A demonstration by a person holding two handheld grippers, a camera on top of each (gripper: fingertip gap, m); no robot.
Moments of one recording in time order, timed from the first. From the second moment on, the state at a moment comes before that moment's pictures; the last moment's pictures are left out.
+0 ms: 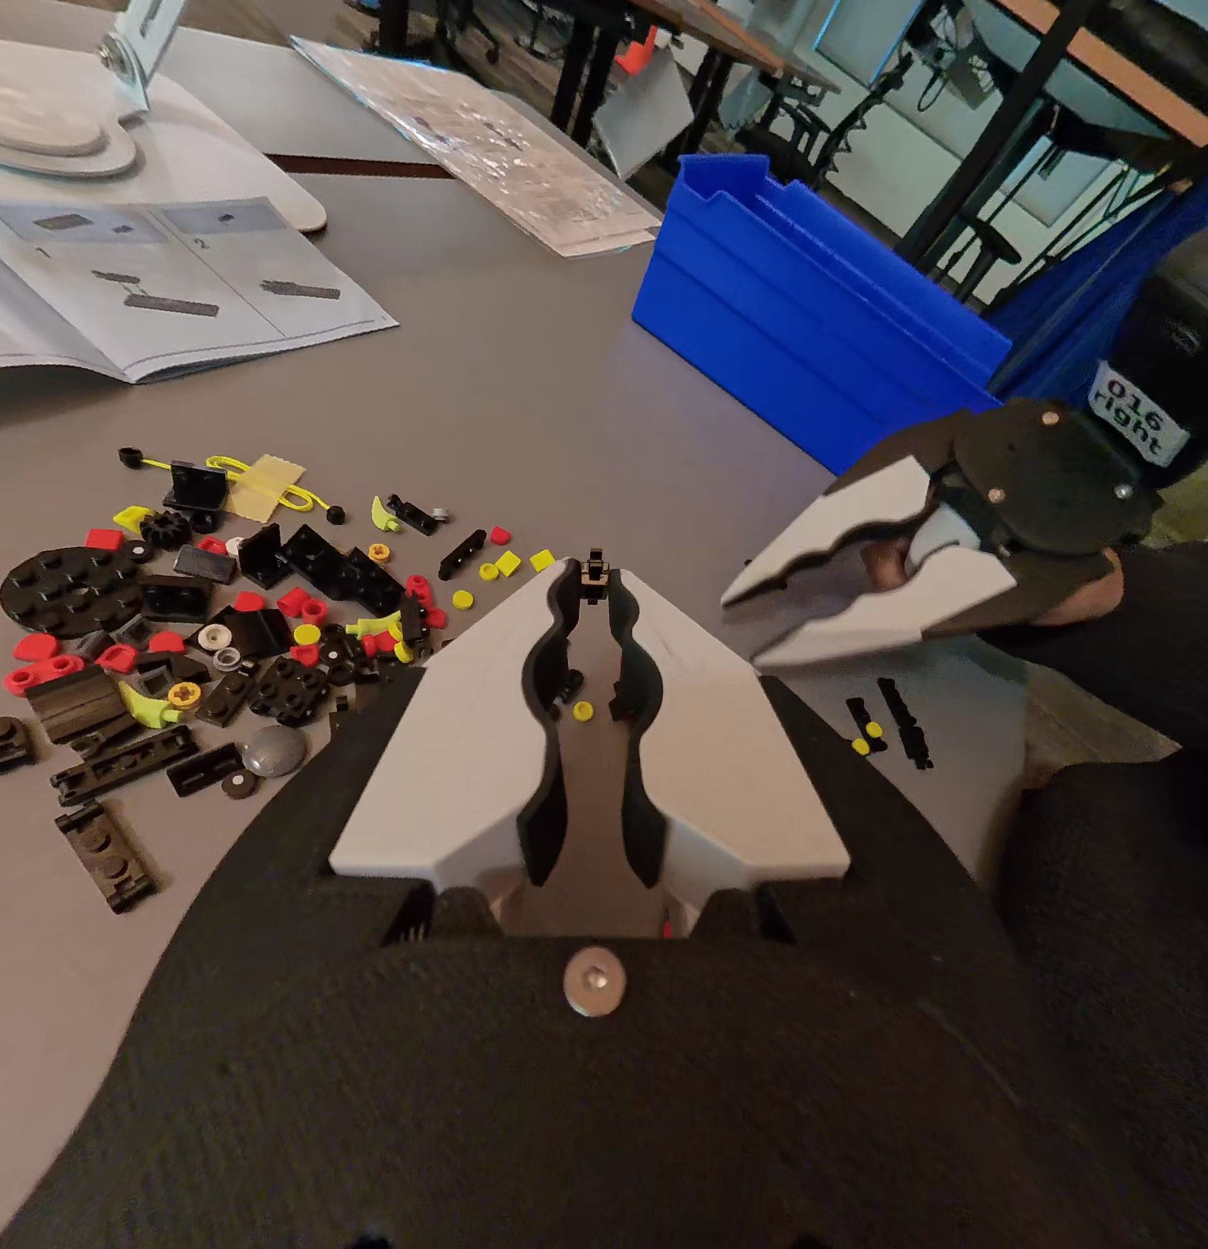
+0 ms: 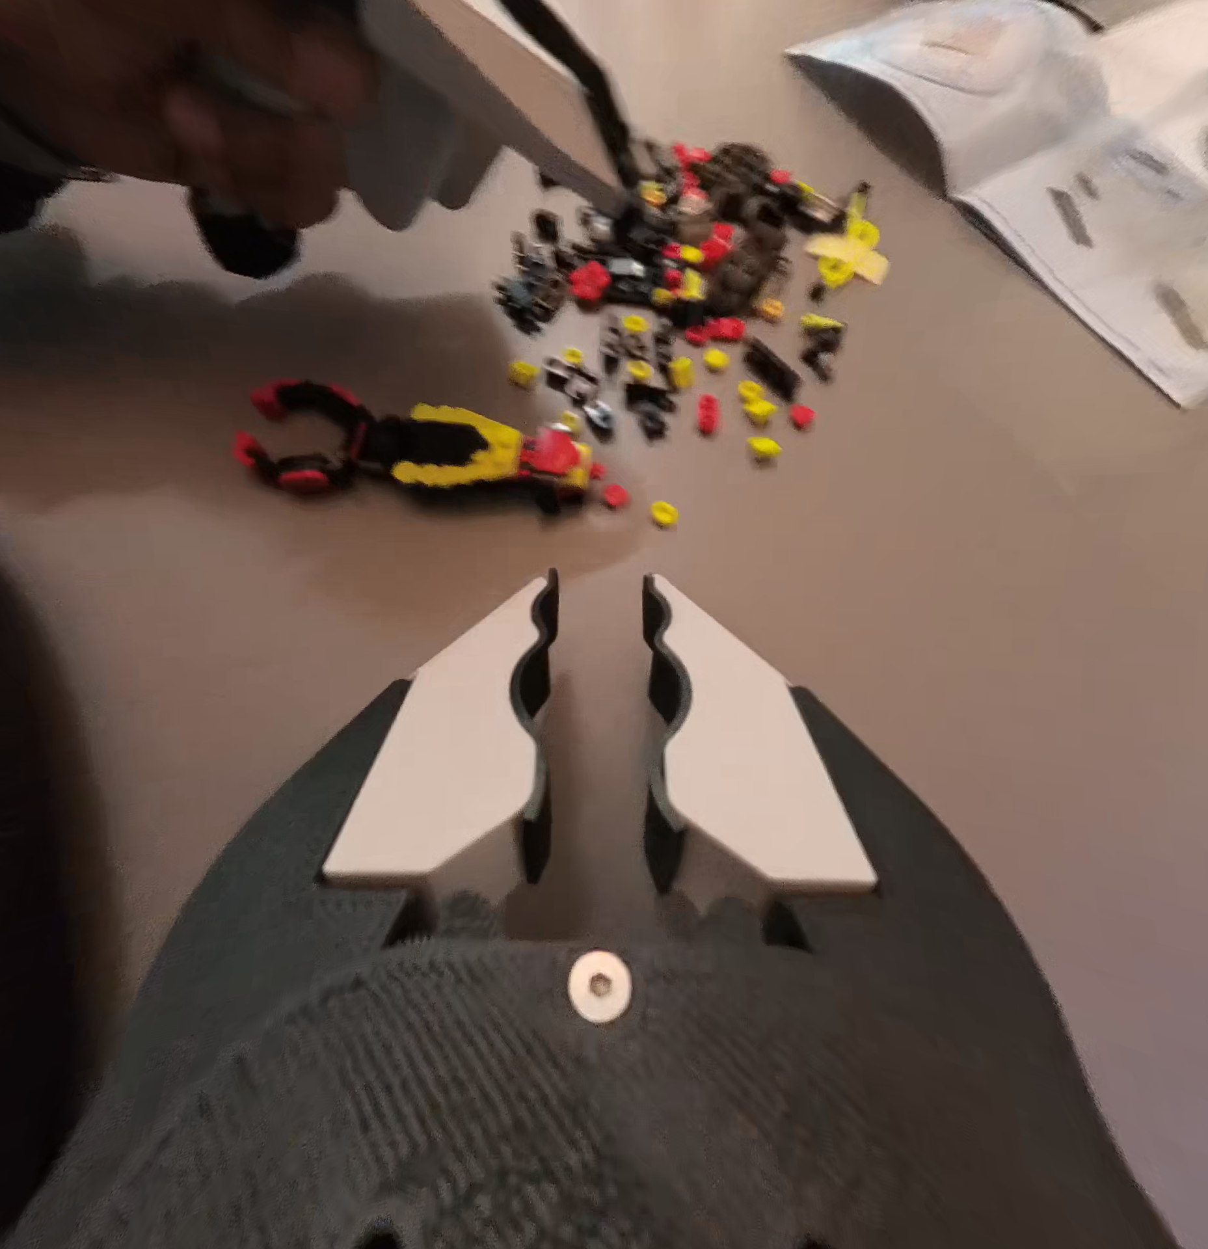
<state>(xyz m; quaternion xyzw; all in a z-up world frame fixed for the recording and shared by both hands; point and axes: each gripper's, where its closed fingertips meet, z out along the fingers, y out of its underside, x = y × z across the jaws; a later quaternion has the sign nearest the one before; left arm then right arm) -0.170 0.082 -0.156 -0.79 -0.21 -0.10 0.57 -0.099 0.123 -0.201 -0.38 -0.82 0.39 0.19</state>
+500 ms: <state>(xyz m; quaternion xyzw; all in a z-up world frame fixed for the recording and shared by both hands) -0.173 0.076 -0.144 -0.77 -0.21 -0.12 0.59 -0.074 0.058 -0.205 -0.30 -0.87 0.39 0.01</state>
